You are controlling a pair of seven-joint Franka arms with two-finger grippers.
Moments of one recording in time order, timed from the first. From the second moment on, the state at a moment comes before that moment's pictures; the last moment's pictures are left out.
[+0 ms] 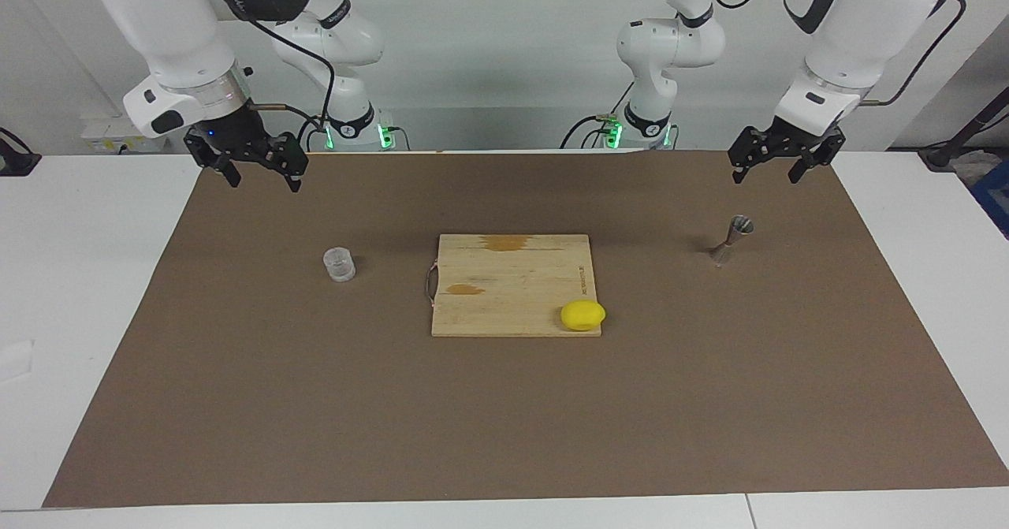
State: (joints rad) left arm -0.13 -0.08 0.03 -1.74 0.01 1.63 0.00; right arm -0.01 0.01 0.06 -1.59 -0.01 1.56 0.19
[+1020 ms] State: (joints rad) left arm 0.07 -0.10 0.06 -1.78 -0.26 1.60 0.49; right arm -0.01 0.01 0.06 -1.59 -0.01 1.56 0.19
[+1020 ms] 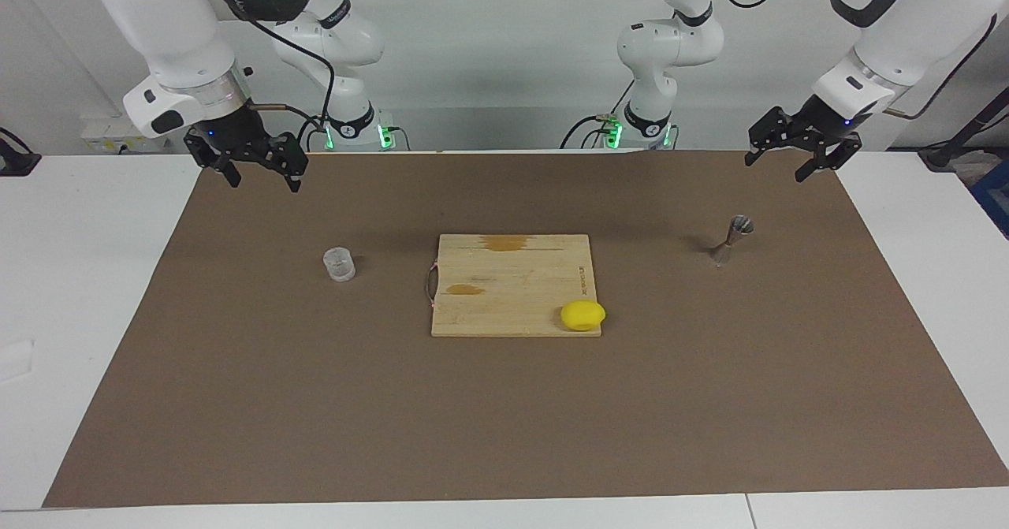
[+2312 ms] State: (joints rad) left arm 0.39 -0.01 0.06 -1.94 -0.87 1.52 1.46; right arm -0.01 0.01 0.06 -1.59 -0.01 1.56 0.19
